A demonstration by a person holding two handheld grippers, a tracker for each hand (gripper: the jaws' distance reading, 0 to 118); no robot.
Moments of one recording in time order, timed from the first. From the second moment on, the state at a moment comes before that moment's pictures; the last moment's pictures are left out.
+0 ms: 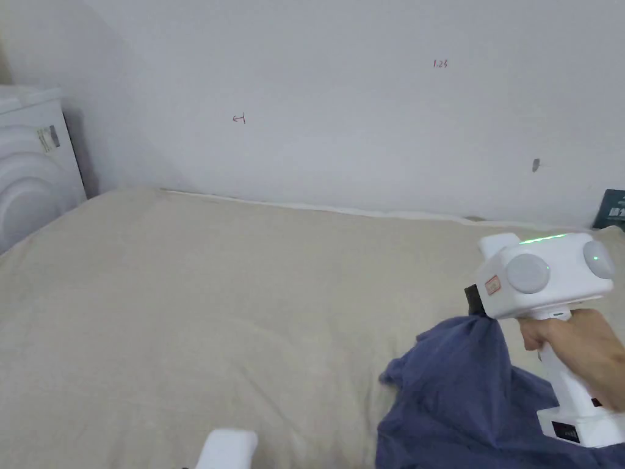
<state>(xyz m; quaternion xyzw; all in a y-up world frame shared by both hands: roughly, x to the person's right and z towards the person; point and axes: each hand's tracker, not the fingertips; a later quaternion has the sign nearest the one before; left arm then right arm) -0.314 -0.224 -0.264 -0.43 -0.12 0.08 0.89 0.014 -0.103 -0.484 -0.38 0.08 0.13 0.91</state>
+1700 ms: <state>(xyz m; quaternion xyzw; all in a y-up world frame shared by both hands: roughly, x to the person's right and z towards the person) -0.303 0.209 -0.384 -0.15 0.08 0.00 0.98 0.213 0.213 -0.351 -0.06 -0.09 -0.01 0.99</state>
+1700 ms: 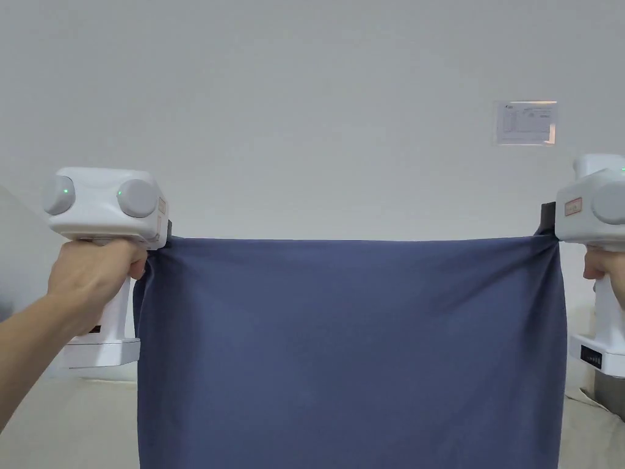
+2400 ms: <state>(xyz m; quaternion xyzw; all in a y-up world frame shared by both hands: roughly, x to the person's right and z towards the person) -0.292 0.170 -0.604 -0.16 0.13 -0.03 0.98 0.199 0.184 -0.577 -0.09 -0.11 0.03 0.99</state>
